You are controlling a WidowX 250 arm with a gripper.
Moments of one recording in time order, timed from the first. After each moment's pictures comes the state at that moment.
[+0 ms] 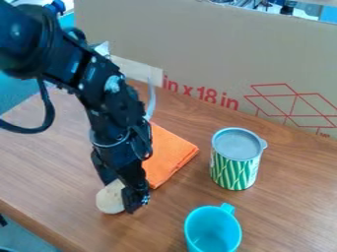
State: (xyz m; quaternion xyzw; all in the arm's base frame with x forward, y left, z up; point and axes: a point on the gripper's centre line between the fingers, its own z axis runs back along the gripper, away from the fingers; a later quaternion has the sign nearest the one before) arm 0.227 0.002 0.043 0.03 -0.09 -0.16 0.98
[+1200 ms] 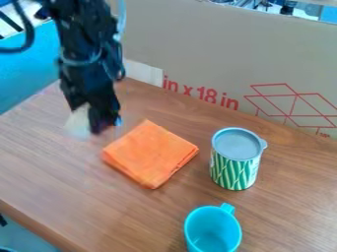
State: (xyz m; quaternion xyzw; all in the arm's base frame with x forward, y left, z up) arm 0.253 0.070 0.120 0.12 -0.11 -0.08 0.98
